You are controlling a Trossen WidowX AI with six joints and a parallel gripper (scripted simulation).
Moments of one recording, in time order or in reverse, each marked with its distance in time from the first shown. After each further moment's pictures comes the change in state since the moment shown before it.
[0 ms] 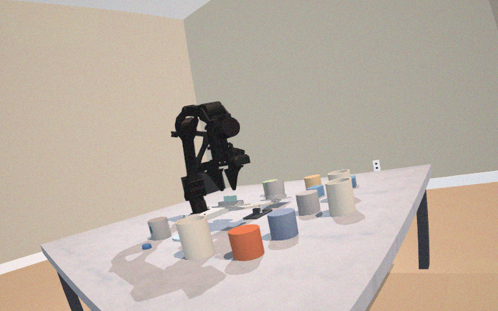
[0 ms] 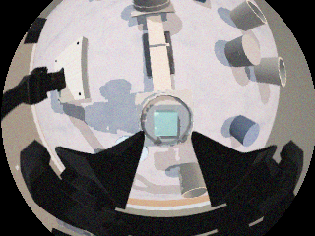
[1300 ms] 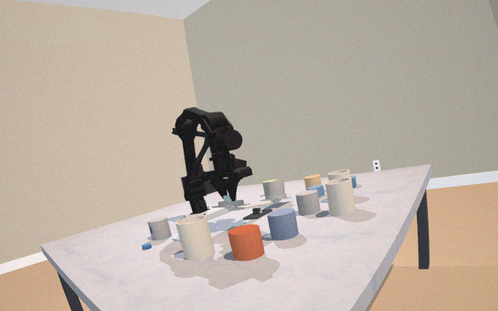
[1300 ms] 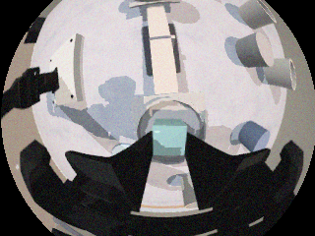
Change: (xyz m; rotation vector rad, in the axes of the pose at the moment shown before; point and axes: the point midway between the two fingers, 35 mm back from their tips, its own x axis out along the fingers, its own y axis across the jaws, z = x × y) arm 0.034 0.003 0.001 -0.002 -0.005 0.017
